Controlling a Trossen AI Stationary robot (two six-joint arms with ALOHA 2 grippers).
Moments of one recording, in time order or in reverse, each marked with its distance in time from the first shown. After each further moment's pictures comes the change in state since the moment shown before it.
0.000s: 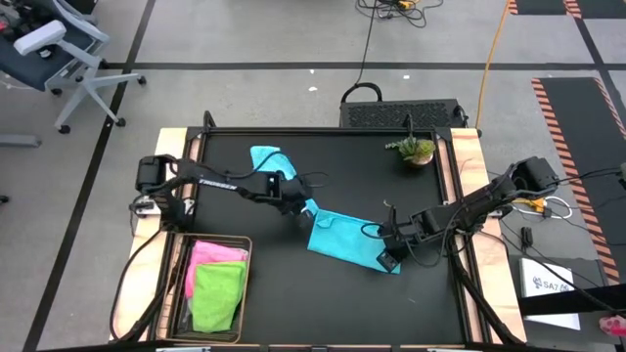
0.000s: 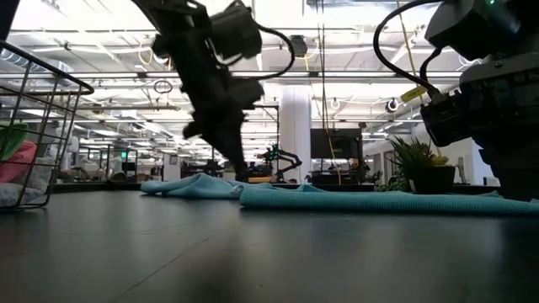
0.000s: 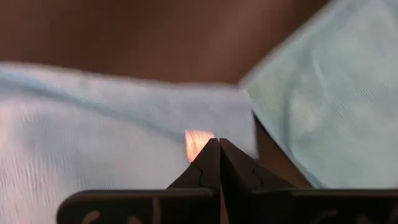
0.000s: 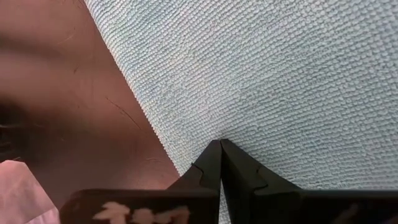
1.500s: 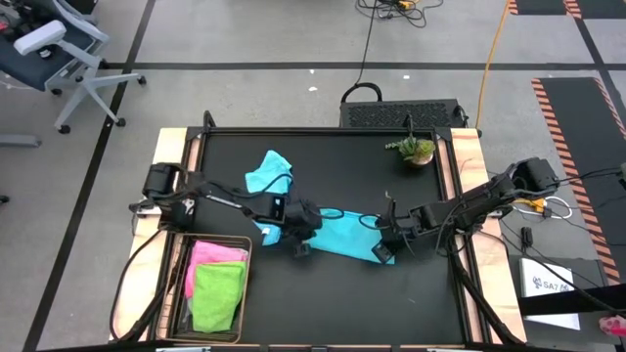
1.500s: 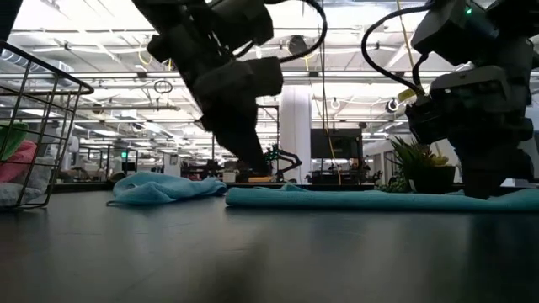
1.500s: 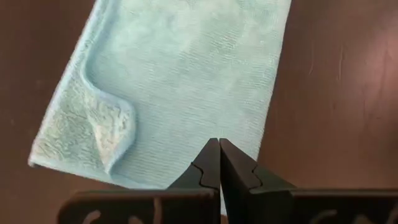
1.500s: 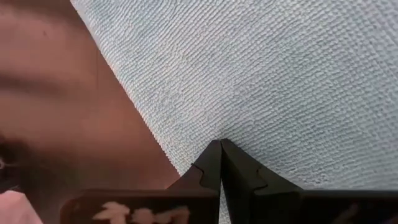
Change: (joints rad) left arm -0.161 0.074 -0.001 0.185 0.166 0.346; right arm -0.076 0.000 -0.001 0.028 0.055 -0.028
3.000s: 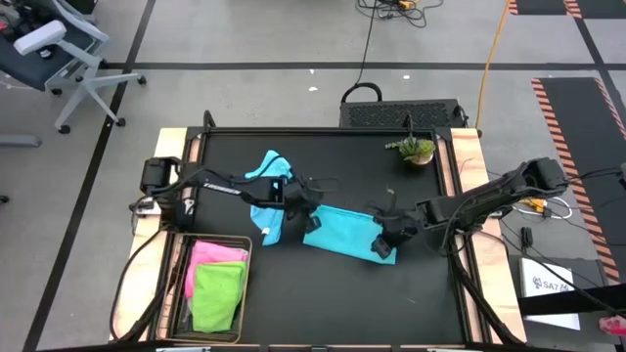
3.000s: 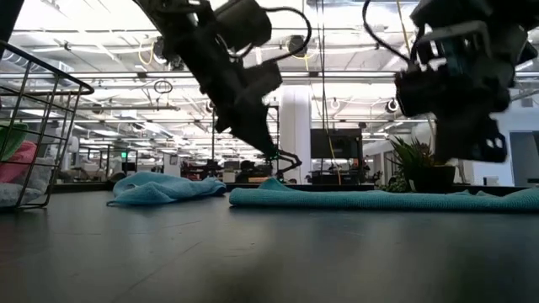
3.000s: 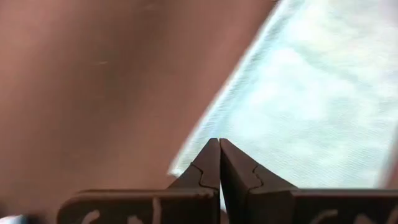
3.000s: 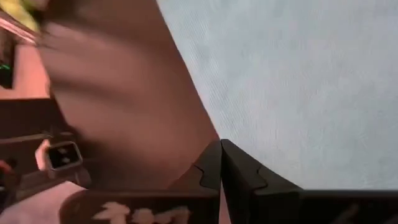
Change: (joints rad) left arm 0.114 -0.035 0.008 0.040 -0.206 -0.084; right arm -0.037 -0.115 0.002 0.093 -0.016 -0.043
